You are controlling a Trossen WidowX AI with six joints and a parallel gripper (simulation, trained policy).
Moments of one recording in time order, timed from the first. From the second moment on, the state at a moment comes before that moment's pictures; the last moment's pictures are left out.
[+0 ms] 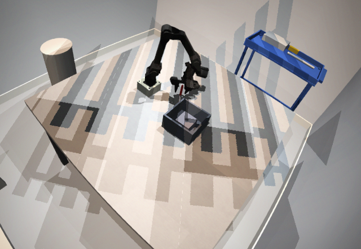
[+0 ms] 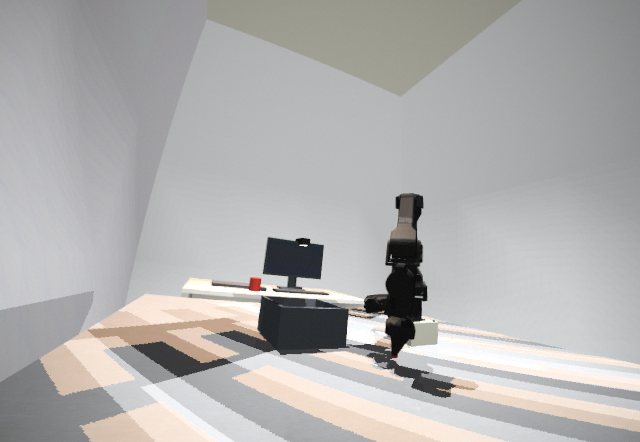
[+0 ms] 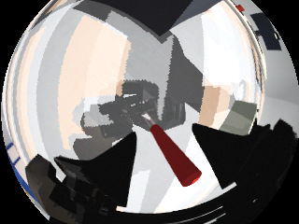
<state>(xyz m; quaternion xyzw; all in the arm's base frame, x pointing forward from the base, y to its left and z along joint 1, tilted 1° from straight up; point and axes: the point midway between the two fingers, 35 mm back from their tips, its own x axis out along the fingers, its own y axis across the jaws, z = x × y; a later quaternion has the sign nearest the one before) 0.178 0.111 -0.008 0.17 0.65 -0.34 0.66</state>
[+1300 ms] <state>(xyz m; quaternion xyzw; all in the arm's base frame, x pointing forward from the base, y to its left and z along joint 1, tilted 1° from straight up) 0.227 0.070 0.090 0.16 0.58 -0.38 0.70</state>
